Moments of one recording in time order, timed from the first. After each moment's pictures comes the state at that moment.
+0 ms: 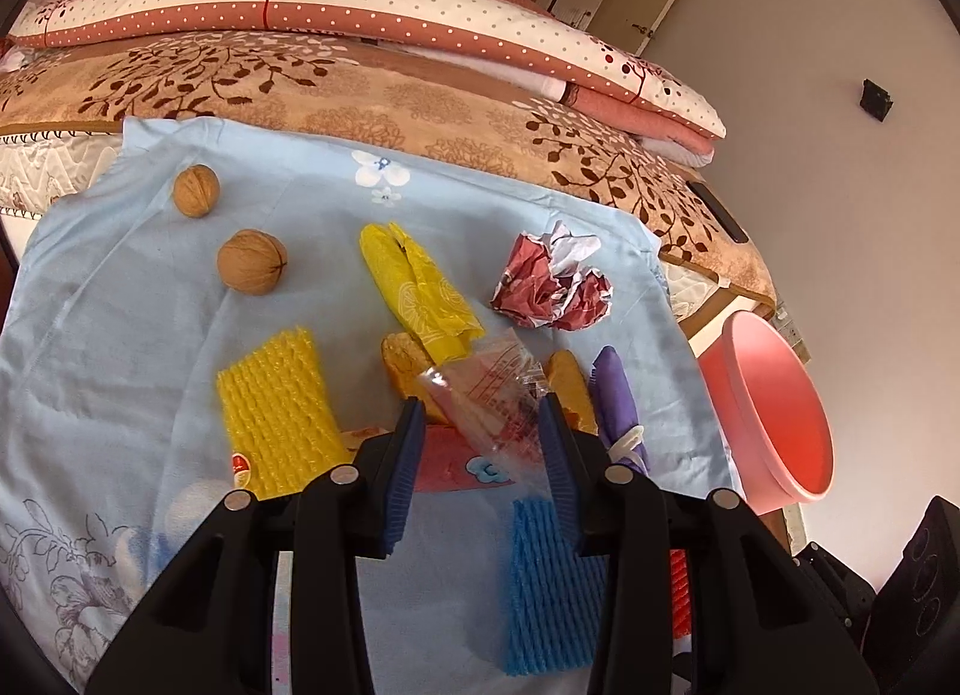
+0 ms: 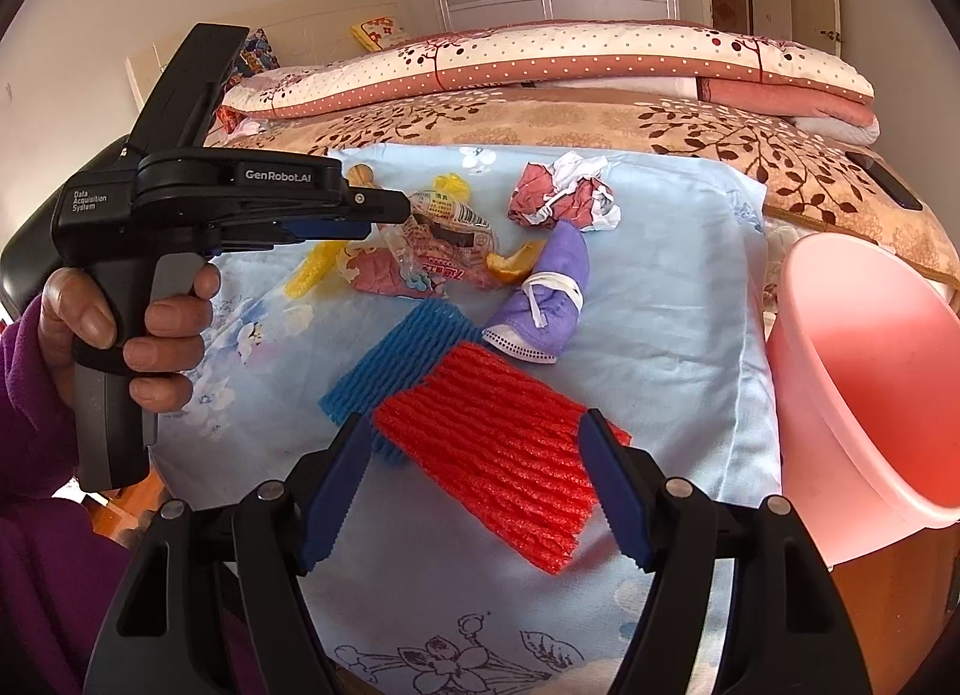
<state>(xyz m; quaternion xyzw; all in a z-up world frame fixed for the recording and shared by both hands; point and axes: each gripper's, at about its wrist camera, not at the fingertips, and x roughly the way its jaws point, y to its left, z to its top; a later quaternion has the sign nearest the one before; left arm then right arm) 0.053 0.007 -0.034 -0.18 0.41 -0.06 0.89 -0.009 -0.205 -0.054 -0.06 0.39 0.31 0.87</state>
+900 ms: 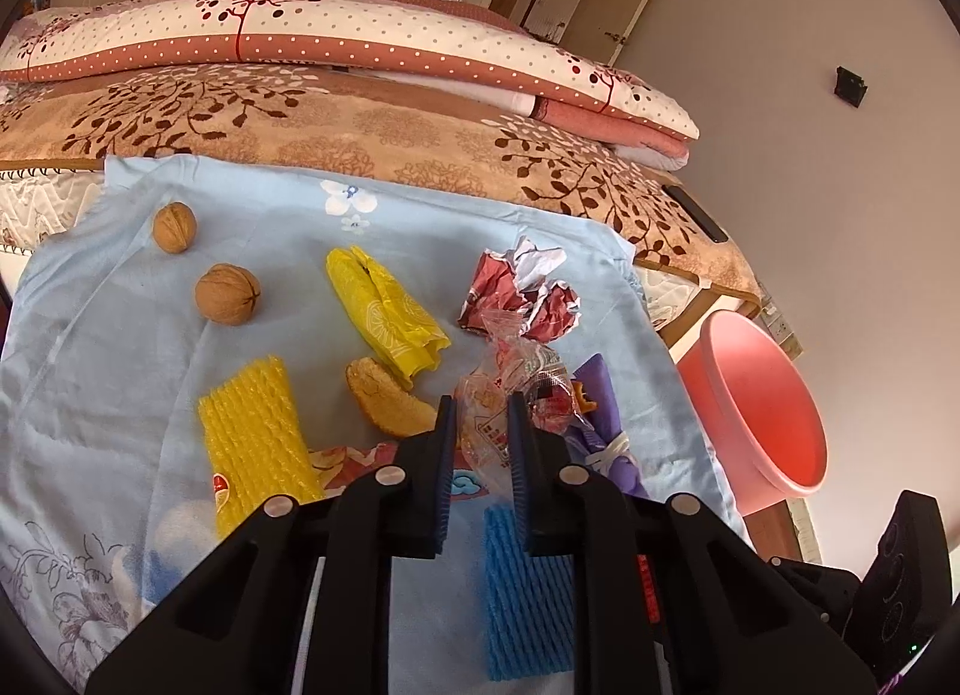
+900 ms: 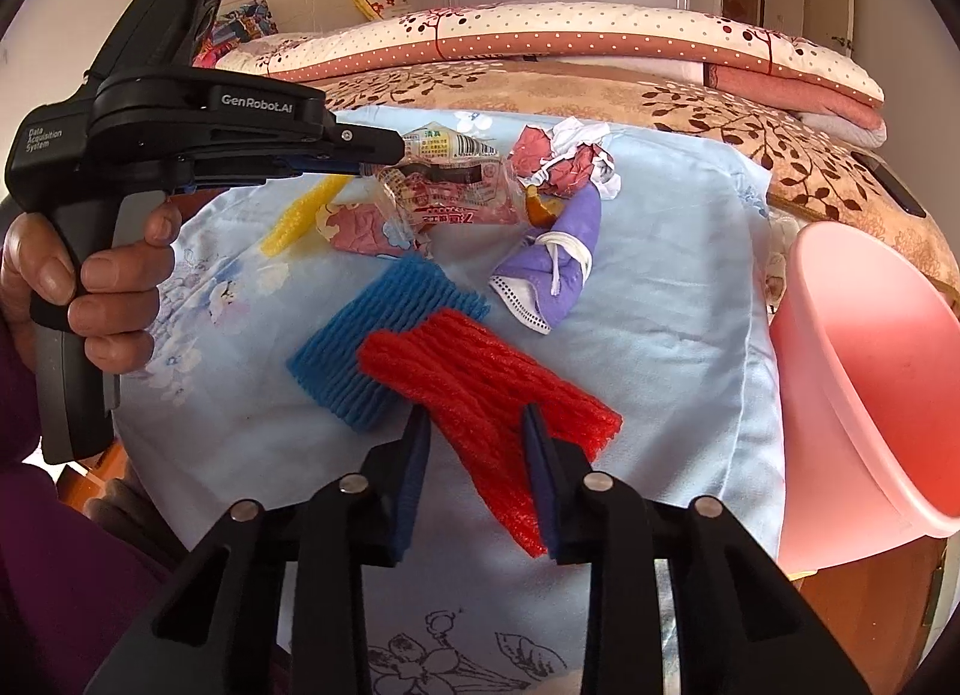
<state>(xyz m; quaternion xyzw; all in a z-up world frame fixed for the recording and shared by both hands) 0.046 -0.004 -0.020 -0.16 0.38 -0.08 0.91 -0.004 -0.203 -0.069 -0.08 0.40 0.30 0.86</state>
